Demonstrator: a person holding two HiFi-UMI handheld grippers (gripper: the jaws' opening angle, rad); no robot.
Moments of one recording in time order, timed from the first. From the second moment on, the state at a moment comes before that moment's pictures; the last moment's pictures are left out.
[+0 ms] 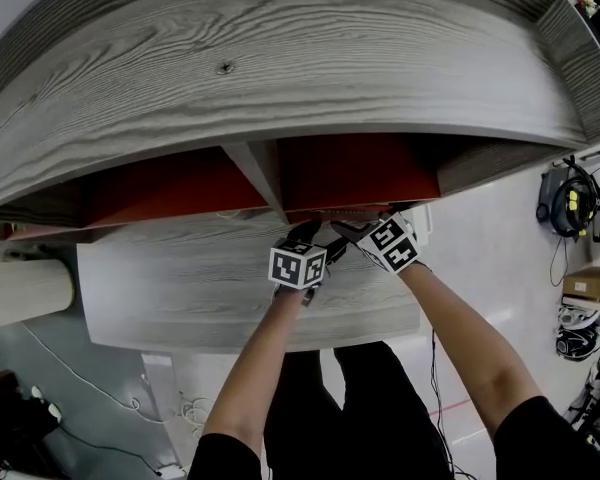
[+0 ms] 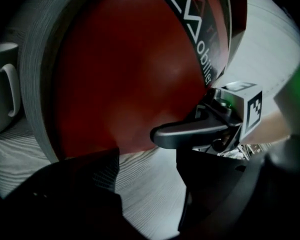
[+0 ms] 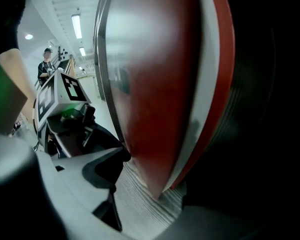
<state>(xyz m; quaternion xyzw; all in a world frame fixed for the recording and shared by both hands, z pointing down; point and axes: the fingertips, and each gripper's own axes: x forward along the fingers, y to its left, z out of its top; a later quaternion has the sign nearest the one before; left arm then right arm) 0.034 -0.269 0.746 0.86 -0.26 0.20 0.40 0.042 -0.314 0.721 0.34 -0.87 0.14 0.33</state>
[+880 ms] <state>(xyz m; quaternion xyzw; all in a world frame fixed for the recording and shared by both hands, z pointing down) 0.038 -0.277 0.748 0.86 -0.26 0.21 0.38 0.080 -0.284 0.724 0.41 -0.85 0.19 0.29</state>
